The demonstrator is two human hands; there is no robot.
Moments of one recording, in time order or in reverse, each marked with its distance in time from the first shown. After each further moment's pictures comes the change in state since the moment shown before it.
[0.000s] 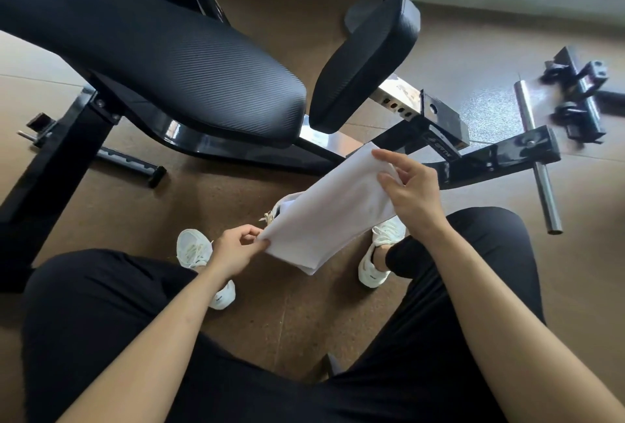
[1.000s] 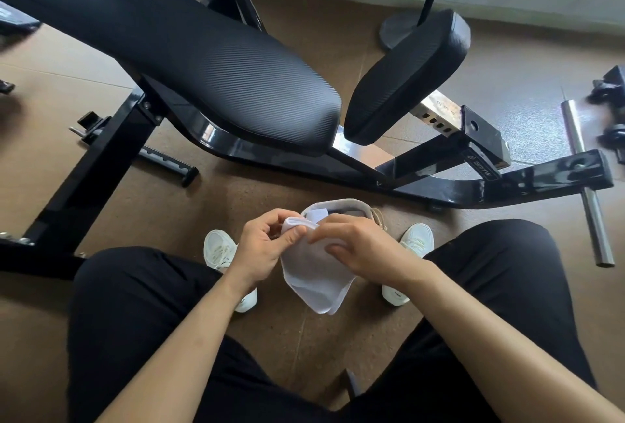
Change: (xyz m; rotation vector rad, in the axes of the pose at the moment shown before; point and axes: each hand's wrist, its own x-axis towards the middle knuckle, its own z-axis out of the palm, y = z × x) left_hand -0.039 0.060 -0.024 -0.302 0.055 0.397; right_hand -0.030 -0.026 0.089 -0.473 -0.708 -0.507
